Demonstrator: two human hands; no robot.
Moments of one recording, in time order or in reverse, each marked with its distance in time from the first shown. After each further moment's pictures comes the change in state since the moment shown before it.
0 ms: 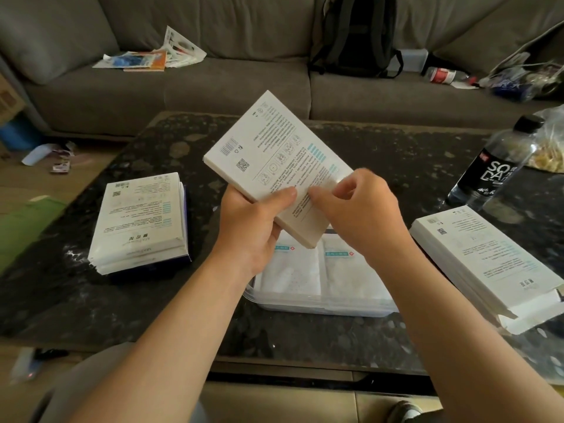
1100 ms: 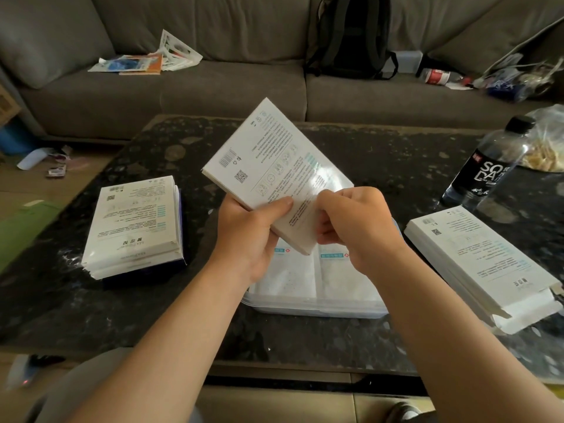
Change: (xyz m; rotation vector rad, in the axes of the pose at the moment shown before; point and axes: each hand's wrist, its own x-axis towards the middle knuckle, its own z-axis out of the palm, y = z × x) left_hand 0.000 -0.011 -0.001 0.003 0.004 -0.017; right_hand -0.005 -0.006 -0.001 0.328 -0.103 0.229
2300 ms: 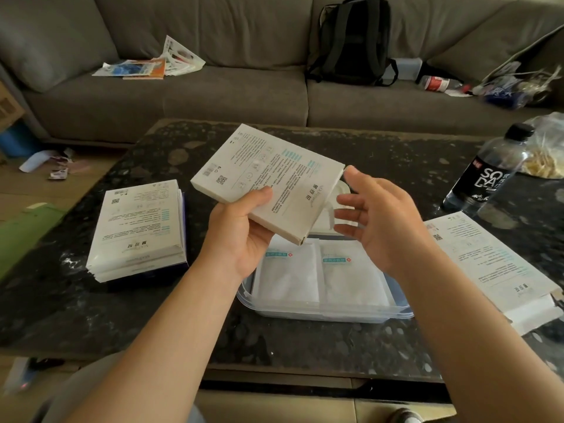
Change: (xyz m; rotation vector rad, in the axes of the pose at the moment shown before) left_hand 0.005 0.018 -0.010 -0.275 -0.004 -0.116; right_hand 0.008 0.000 -0.023 0.269 -0.018 0.030
